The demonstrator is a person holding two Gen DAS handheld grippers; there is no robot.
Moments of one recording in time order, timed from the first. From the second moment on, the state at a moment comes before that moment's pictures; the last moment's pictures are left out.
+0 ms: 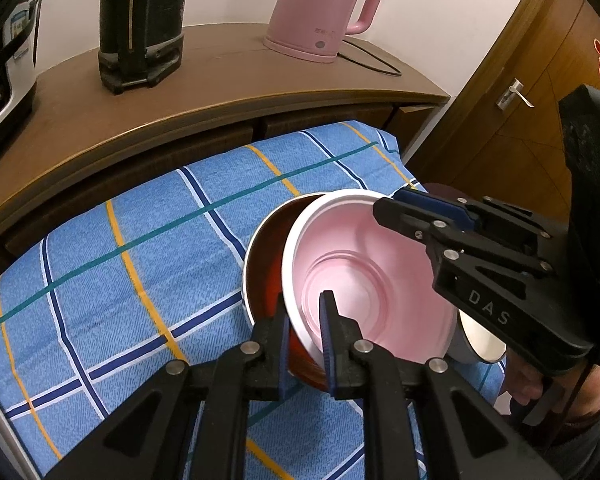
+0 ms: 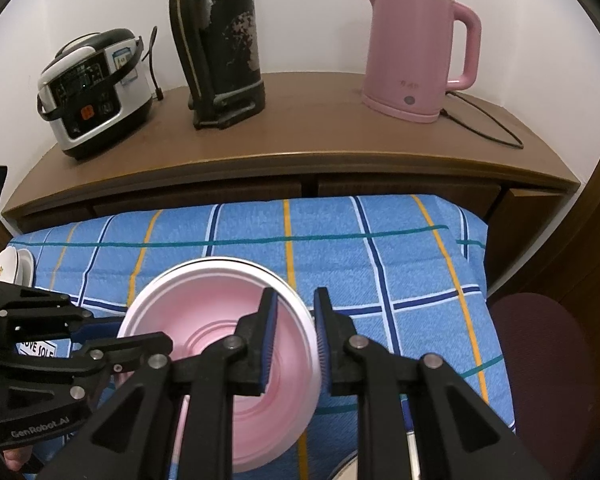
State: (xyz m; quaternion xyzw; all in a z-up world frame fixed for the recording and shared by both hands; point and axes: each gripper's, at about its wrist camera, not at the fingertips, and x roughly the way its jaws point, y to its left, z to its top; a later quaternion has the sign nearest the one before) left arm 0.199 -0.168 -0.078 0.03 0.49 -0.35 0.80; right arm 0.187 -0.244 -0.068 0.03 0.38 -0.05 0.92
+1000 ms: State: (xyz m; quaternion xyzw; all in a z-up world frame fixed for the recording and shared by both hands) left arm 0.199 -0.167 -0.078 0.03 0.49 -0.34 0.80; right arm 0.150 -0.252 -0.076 0.06 0.37 -0.04 0.93
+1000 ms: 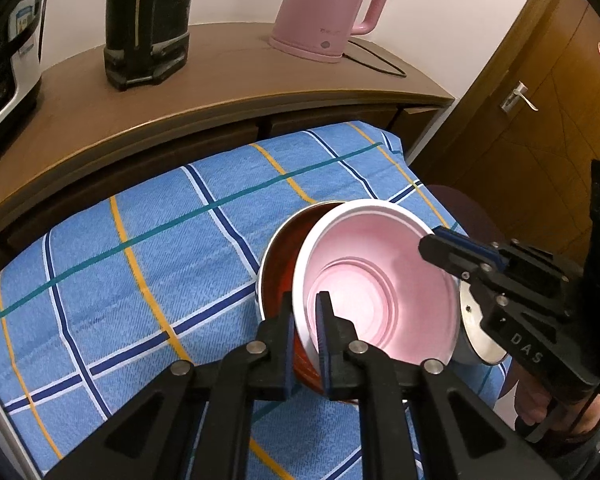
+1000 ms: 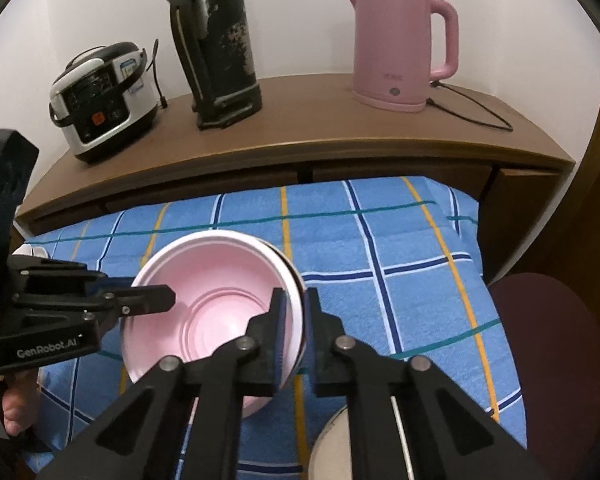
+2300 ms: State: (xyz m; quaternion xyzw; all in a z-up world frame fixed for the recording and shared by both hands) left arm 0.184 -0.187 -0.085 0.19 0.42 -0.30 0.84; right arm 0.159 -0.246 -0.079 0.03 0.38 -0.02 0.92
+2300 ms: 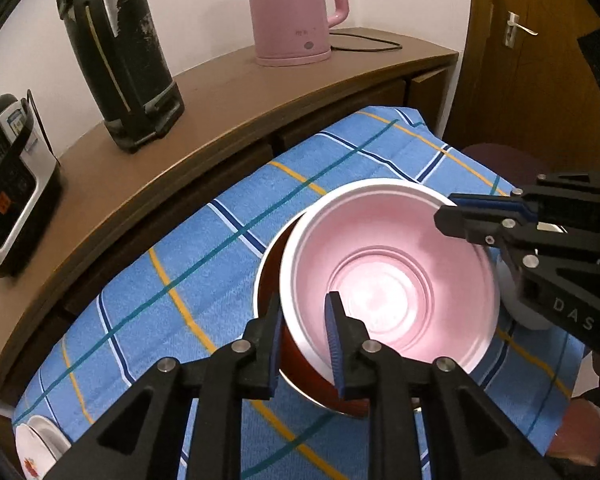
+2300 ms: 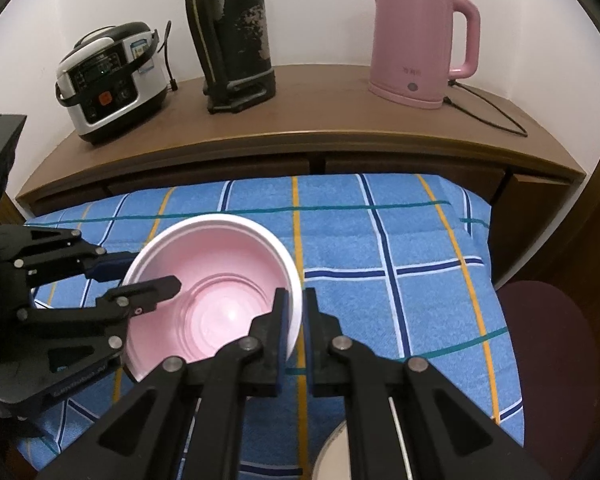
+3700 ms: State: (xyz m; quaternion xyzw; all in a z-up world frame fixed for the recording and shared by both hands) left arm 0.191 -0.162 -0.061 0.15 0.40 -0.27 0.86; right arm 0.149 -0.247 -0.068 0.04 0.35 -0.02 0.94
